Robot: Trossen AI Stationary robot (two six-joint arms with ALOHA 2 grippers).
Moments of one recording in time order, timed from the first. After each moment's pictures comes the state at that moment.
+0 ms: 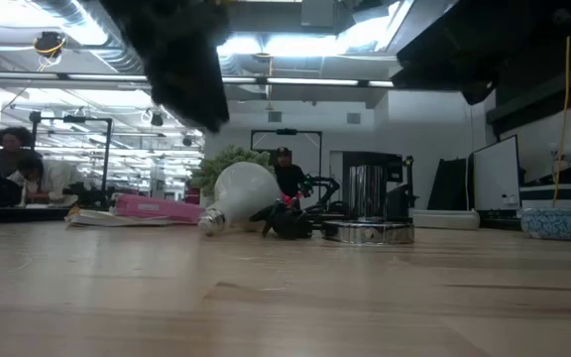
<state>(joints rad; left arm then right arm) -0.12 1.40 0.92 -0.43 -0.32 -0.47 0.58 1.47 0.68 0.29 0.63 0.47</state>
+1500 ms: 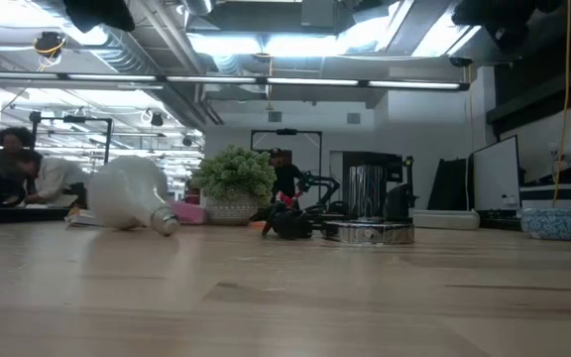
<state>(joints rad) -0.42 0.89 0.92 -0.80 -0.53 -0.50 0.43 0.74 0.68 -0.33 0.50 0.42</state>
